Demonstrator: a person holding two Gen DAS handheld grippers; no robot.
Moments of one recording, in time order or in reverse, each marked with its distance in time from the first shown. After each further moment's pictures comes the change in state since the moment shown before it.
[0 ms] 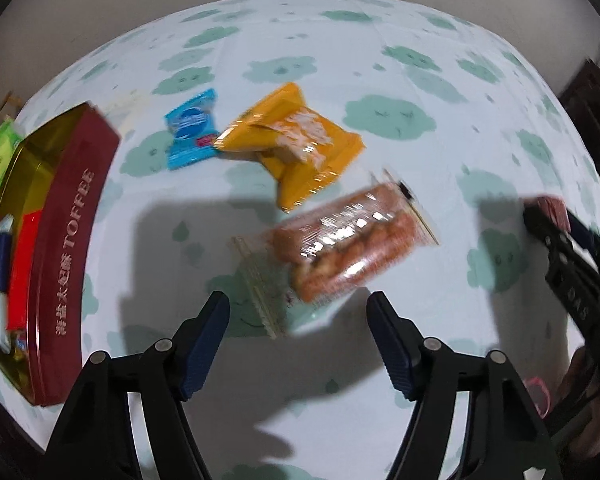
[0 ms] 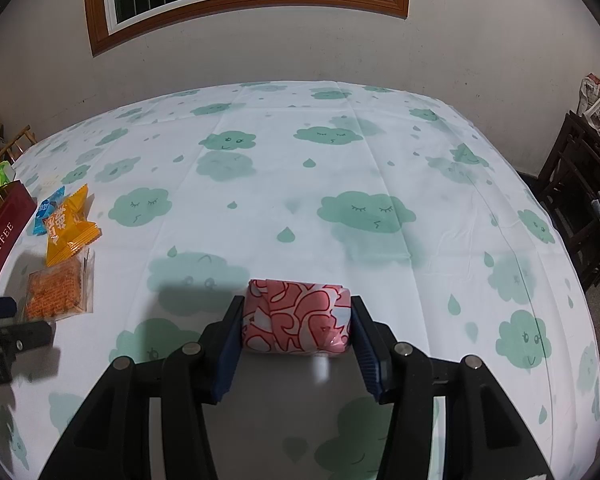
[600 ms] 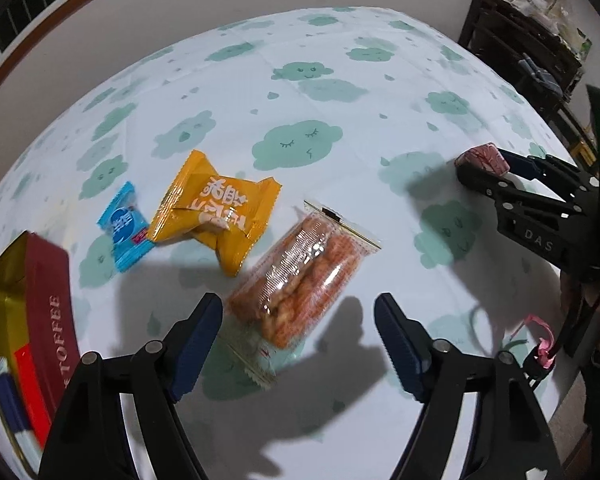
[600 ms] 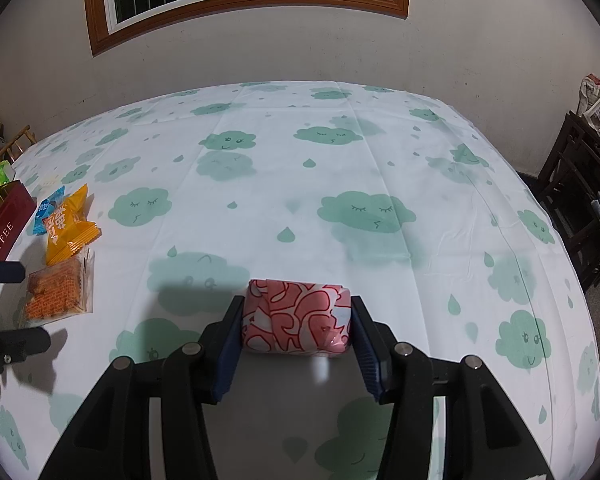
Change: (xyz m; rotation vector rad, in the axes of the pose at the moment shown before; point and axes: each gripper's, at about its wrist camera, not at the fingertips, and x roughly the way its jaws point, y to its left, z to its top) left arm -0.006 -0.011 0.016 0.371 -0.081 -0.145; right arm 0.000 0.000 0.000 0.001 0.000 0.000
